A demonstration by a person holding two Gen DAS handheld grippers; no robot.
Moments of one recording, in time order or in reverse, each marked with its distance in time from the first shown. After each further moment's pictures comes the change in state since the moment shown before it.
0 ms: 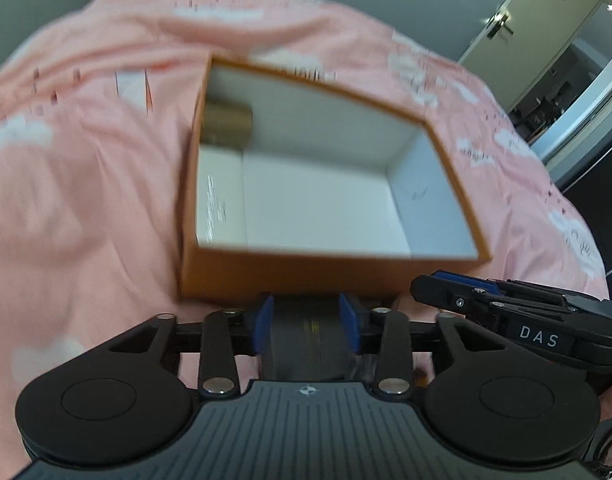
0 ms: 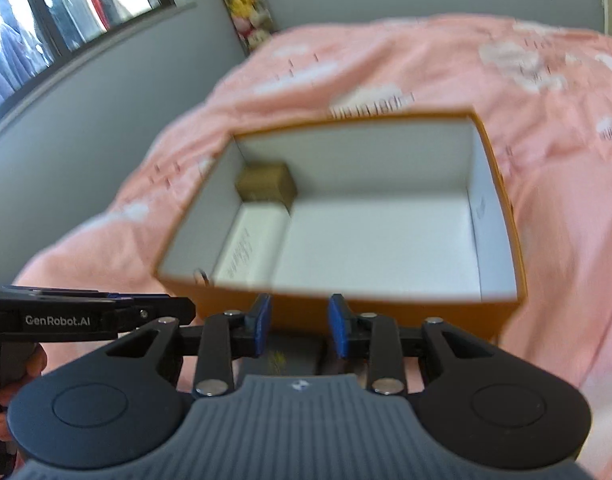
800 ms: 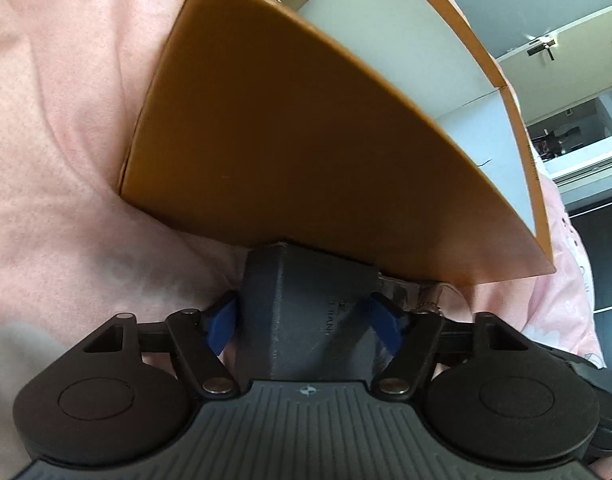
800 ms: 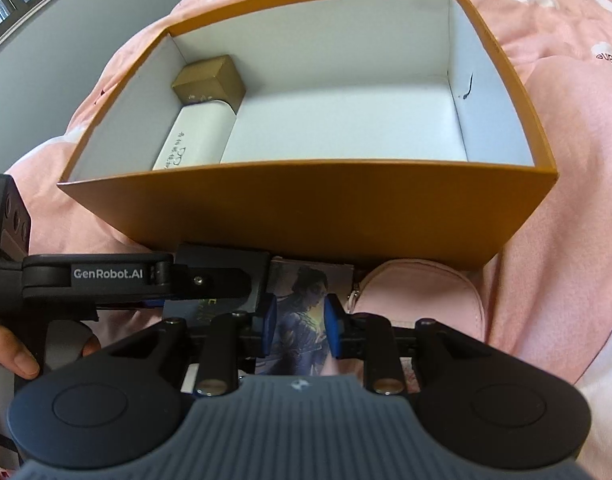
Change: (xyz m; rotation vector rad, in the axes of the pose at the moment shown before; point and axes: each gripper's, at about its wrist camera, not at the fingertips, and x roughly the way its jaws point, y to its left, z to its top) left arm 0.101 0.052 -0.021 -0.273 0.145 -0.137; right arm 0.061 -0.025 -0.034 0.025 0.197 -0.068
